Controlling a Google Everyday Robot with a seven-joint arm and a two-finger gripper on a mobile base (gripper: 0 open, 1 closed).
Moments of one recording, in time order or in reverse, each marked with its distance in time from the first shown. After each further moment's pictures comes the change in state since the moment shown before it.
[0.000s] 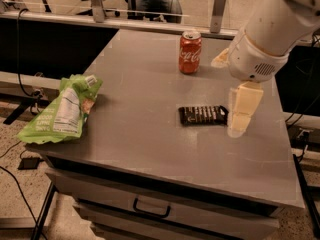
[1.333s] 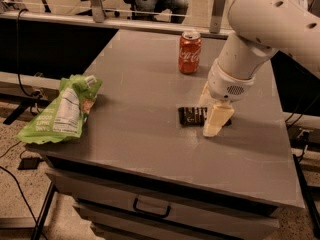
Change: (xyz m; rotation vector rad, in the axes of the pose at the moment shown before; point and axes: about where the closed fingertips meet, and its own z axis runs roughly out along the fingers) arm 0.007 -0.005 0.088 -0.147 0.032 0.036
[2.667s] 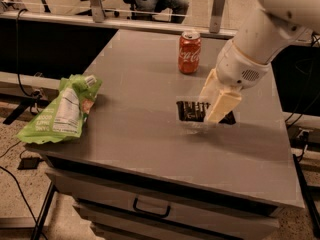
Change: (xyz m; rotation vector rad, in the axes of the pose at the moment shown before) arm -0.019 0.007 -0.047 0.030 -0.142 -0.049
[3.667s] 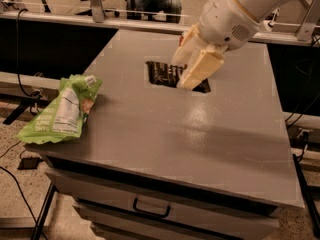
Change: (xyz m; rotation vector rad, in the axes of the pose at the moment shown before) arm -0.097 -0.014 -0.066 0.078 -0.217 -0.135
